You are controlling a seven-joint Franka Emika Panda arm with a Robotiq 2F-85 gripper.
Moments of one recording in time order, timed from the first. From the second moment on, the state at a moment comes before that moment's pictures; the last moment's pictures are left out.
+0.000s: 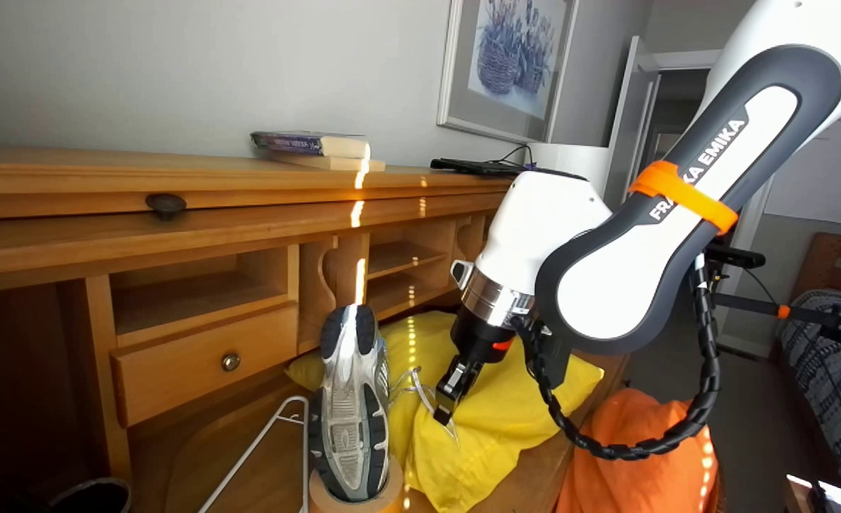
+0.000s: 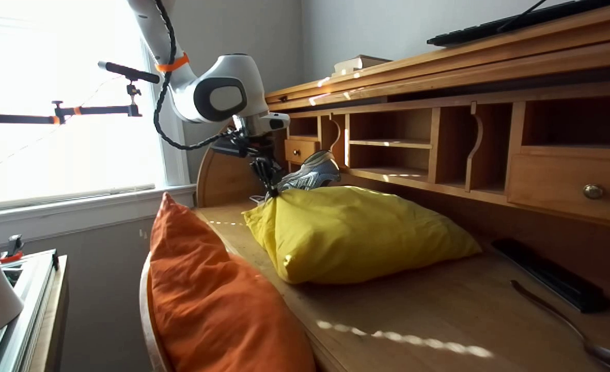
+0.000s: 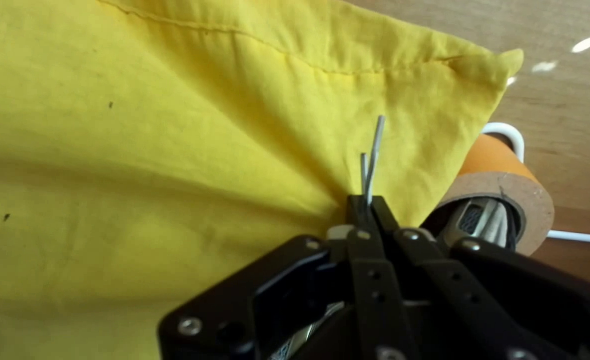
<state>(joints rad) 0.02 0.23 0.11 -2.42 0.04 2.93 -0.04</state>
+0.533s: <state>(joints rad) 0.02 0.23 0.10 -2.43 0.05 2.87 -0.05</state>
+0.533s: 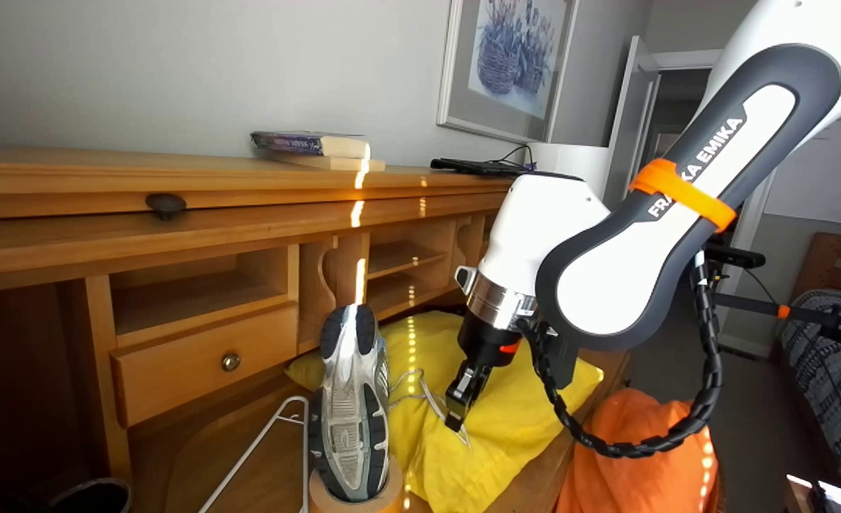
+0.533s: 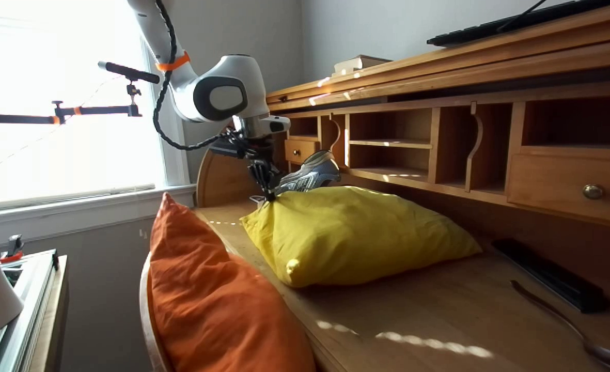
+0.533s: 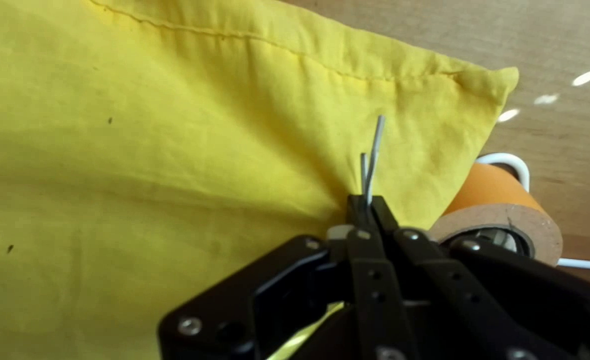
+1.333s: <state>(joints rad) 0.02 0.17 0.11 -2.43 0.07 2.86 -0.08</state>
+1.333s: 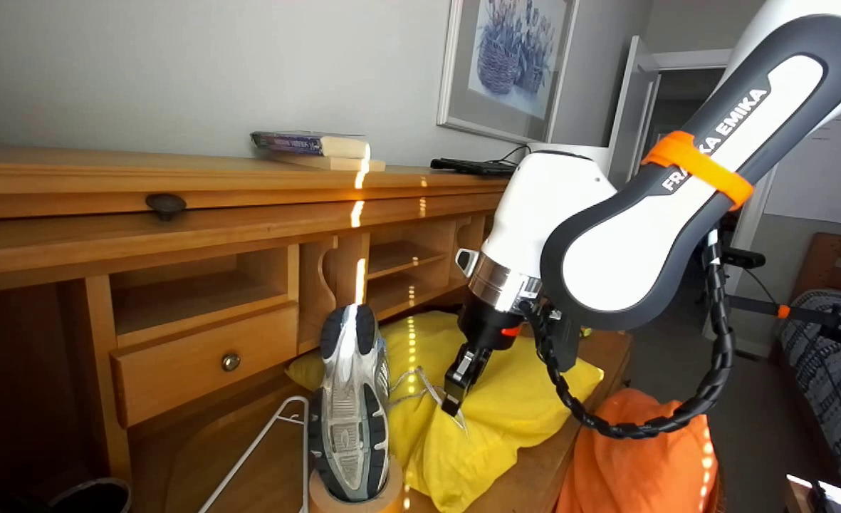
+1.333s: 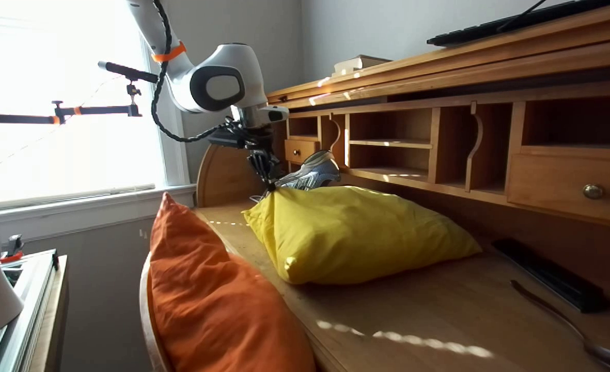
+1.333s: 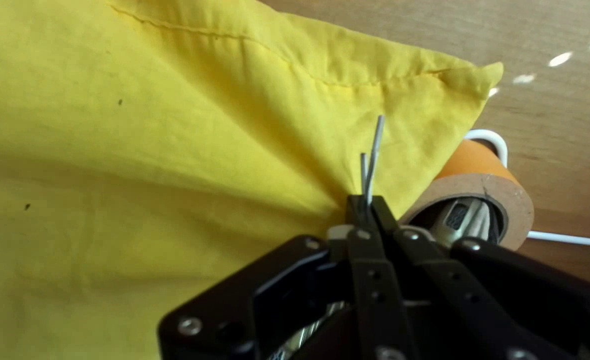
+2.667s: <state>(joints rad) 0.02 0.12 0.10 -2.48 0.11 2.78 -0.11</state>
